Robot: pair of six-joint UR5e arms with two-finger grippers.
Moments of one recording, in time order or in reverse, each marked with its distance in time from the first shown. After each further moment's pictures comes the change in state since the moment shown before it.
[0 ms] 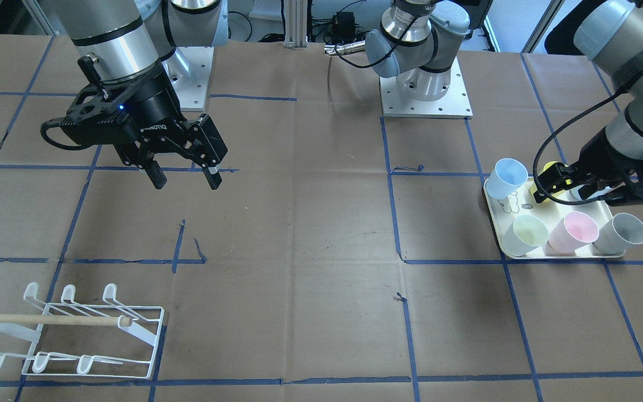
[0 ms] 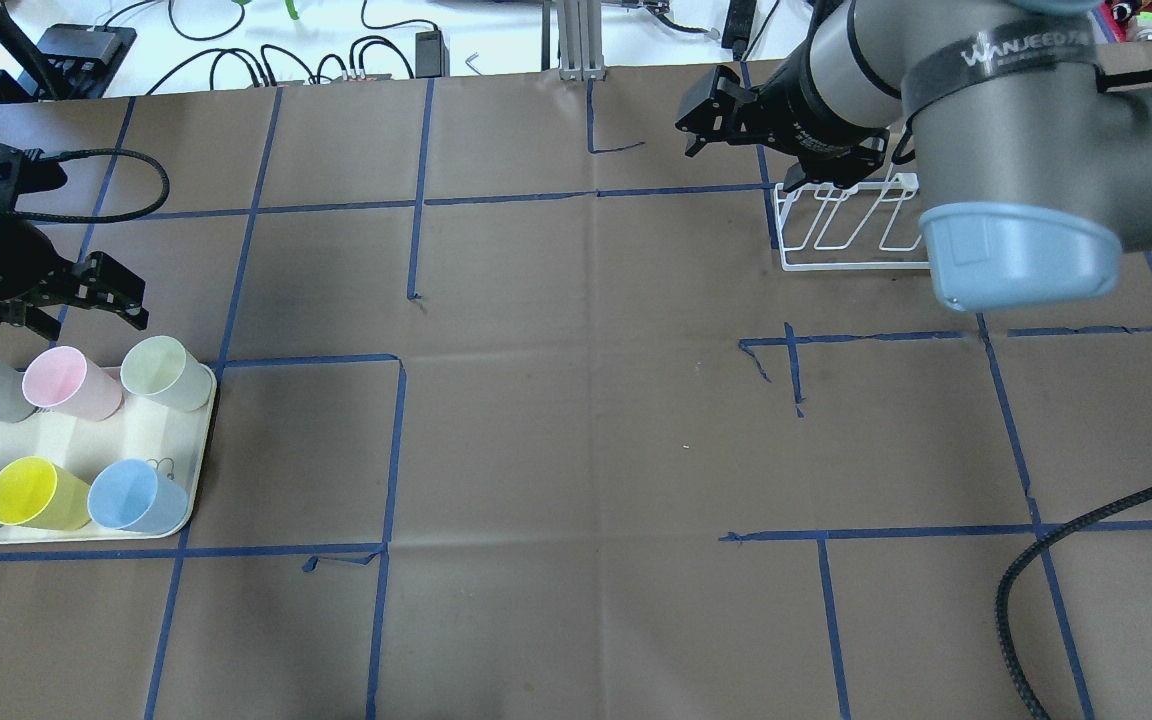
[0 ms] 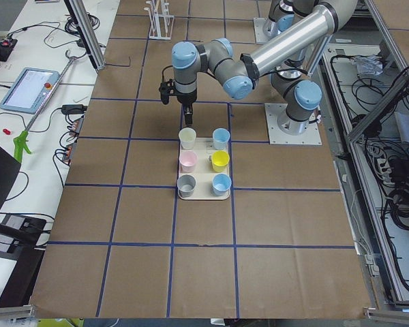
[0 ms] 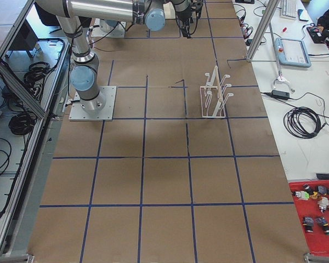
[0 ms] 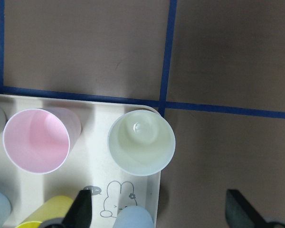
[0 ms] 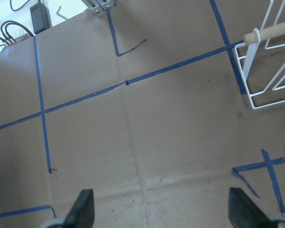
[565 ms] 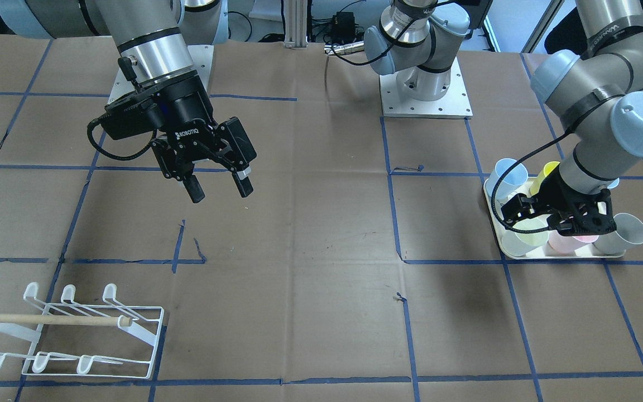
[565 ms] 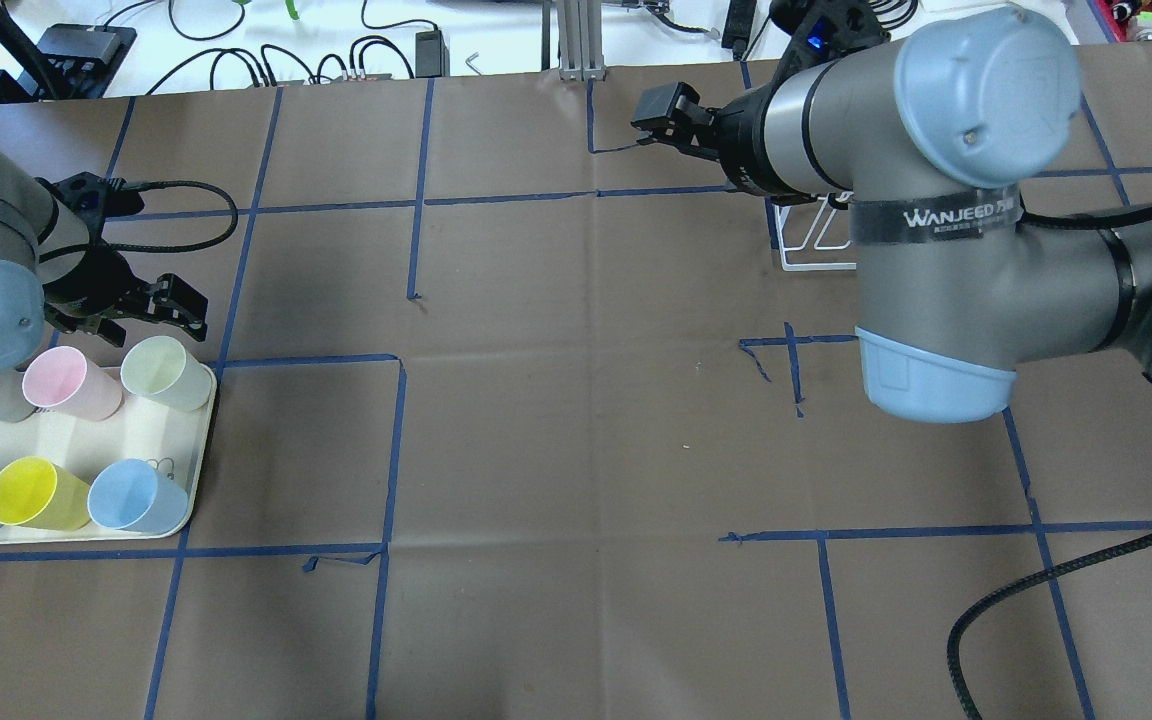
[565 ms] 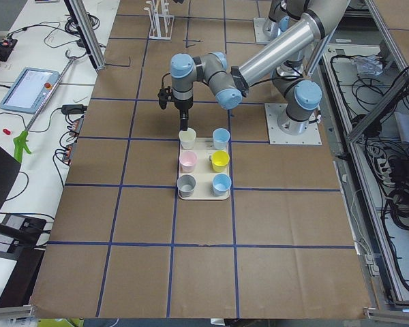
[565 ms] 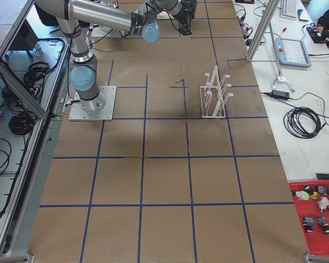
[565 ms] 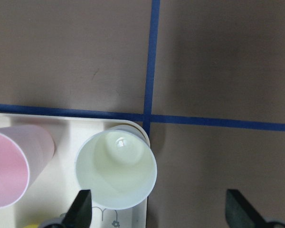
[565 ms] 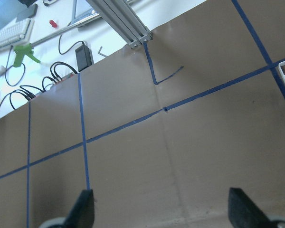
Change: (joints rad) left arm -0.047 -0.097 -0.058 0.152 0.003 0.030; right arm 0.041 0.003 0.164 -0.454 0.076 0.254
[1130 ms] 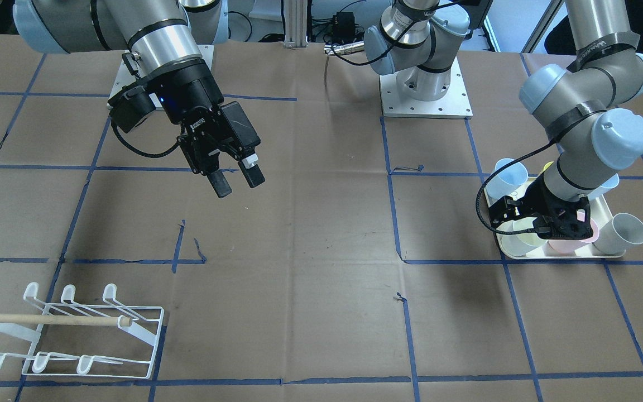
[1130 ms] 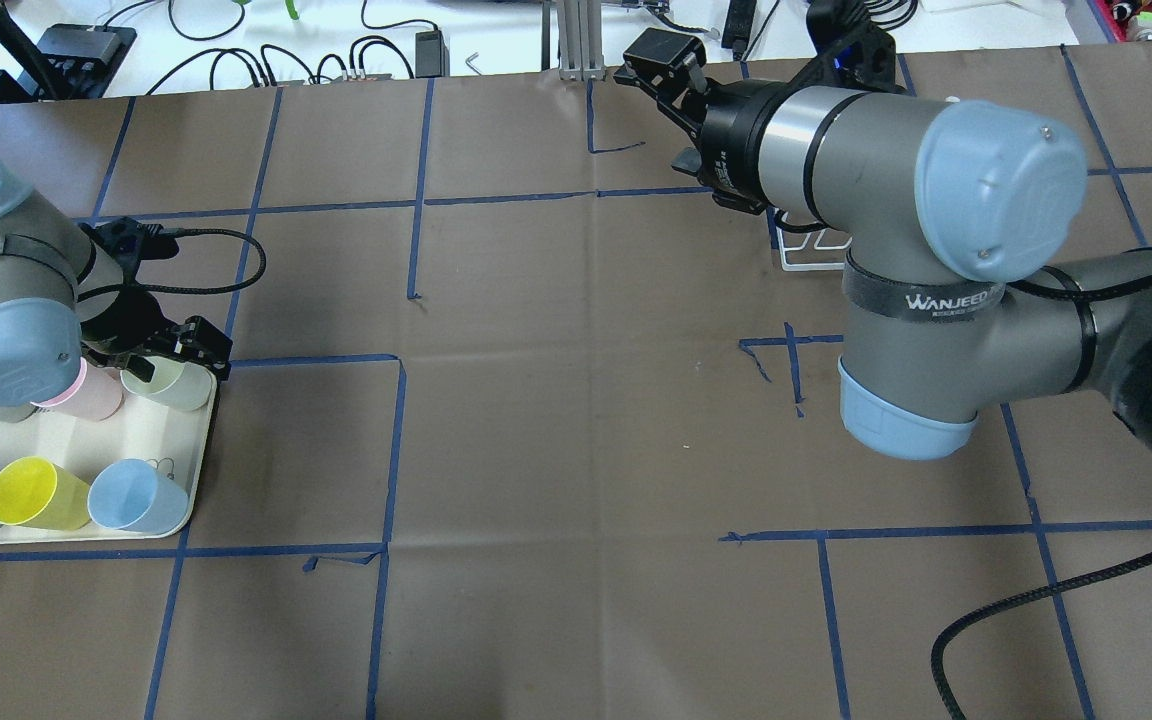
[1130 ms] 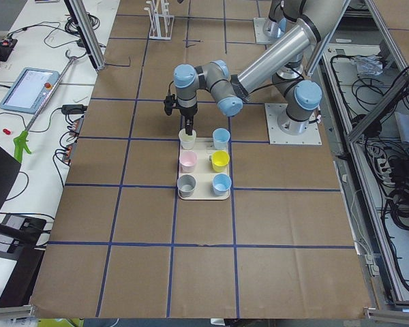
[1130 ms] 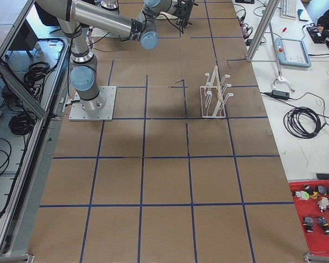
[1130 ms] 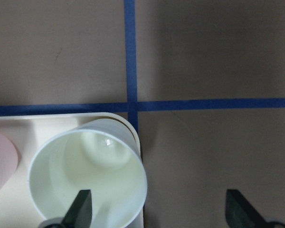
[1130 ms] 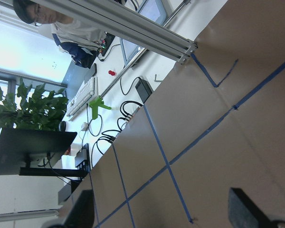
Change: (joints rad) left arm 0.003 -0.024 -0.076 0.036 0.011 0.039; right arm 0.001 0.013 0.072 -0.350 0.081 0.405
